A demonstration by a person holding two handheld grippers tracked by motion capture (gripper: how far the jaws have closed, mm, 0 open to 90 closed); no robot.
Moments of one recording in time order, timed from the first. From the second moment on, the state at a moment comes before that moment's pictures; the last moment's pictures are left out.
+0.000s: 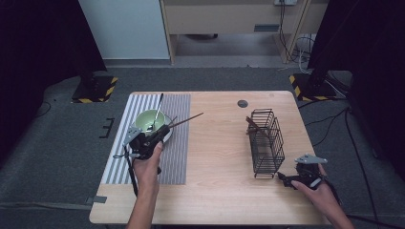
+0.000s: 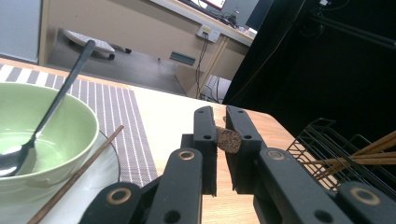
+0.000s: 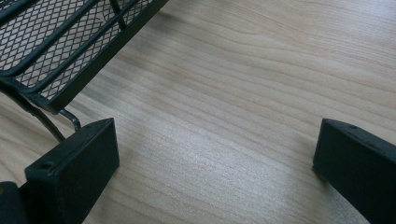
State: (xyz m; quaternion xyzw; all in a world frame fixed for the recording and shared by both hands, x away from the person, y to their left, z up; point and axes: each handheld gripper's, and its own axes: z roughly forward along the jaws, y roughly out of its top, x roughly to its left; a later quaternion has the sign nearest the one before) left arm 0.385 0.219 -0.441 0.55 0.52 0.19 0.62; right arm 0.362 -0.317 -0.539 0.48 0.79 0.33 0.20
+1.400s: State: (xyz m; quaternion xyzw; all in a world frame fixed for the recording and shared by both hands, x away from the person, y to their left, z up) left arm 0.373 0.257 -0.470 0.55 0.56 0.22 0.58; right arm 0.362 -0.317 -0.539 0.48 0.79 0.33 0.20
